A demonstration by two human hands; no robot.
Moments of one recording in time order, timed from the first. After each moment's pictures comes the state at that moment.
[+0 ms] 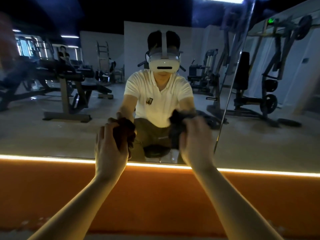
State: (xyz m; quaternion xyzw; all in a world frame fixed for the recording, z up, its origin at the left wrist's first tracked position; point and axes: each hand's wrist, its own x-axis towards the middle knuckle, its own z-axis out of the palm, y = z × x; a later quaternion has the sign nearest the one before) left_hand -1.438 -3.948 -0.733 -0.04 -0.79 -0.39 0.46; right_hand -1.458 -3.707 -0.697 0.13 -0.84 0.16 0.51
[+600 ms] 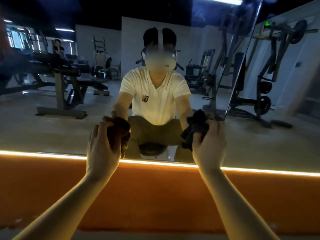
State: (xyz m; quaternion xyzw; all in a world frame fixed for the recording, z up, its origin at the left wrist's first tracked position) left_hand -1.439 -3.975 -0.742 -0.05 -0.81 -0.39 0.44; right_hand -1.456 -3.687 -0.702 0.00 -0.81 0.25 0.54
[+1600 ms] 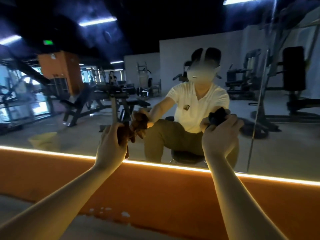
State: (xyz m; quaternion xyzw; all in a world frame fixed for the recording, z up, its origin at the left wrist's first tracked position) left_hand -1.369 -4.050 -0.675 -0.02 -0.85 -0.25 0.46; right_hand -1.454 -3.759 -0.657 -0.08 -0.75 0.42 0.50
